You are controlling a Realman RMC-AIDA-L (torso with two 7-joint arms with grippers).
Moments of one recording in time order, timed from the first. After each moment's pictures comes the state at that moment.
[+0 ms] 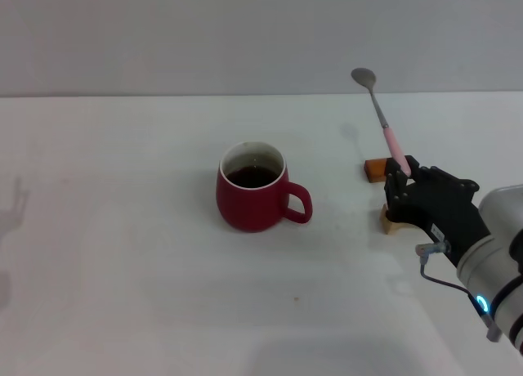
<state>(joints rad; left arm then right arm) -0.30 -2.07 -1.13 -0.19 2.31 1.13 -0.02 -0.02 1.95 0.76 1.46 -1.58 -0.41 -1.04</state>
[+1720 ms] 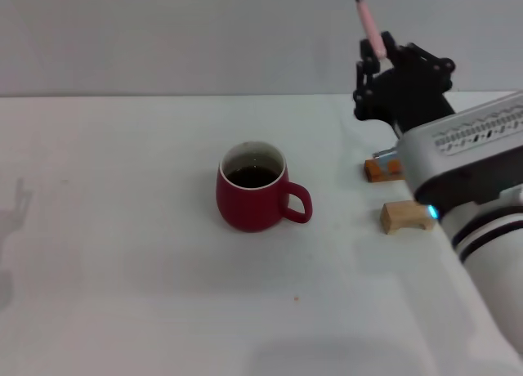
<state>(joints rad) -0.30 -2.07 -1.13 -0.19 2.31 1.12 -0.02 0.20 2.08 0.82 1.28 -1.93 -0.63 -1.04</state>
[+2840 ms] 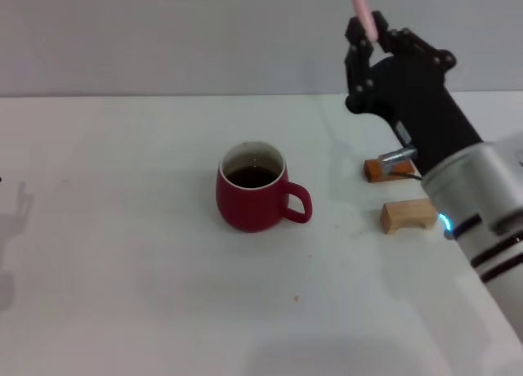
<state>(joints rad) -0.29 -2.07 -1.11 -0.19 2.31 1.10 -0.02 0.10 2.07 0.88 1.34 -2.43 -0.55 -0.46</state>
